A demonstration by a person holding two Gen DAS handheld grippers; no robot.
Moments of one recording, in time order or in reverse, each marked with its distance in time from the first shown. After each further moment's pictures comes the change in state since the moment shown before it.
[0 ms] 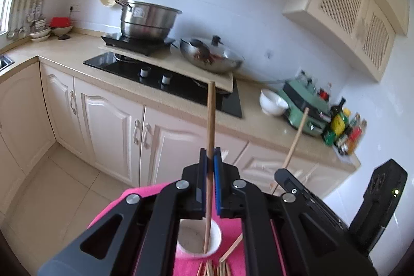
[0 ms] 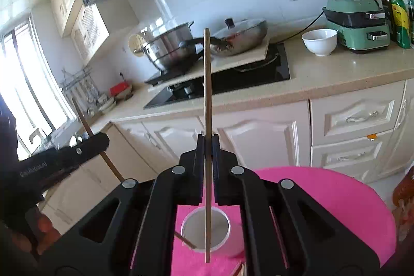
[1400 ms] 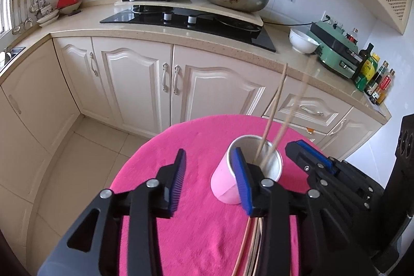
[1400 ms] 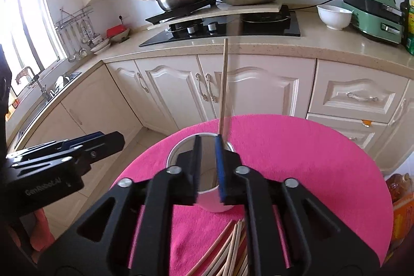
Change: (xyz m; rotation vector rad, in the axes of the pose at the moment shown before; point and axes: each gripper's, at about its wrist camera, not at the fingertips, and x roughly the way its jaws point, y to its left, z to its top) left arm 0.020 0.050 -0.092 0.091 0.270 0.154; right arm 0.018 0.021 -0.093 -0.189 0.243 -0.066
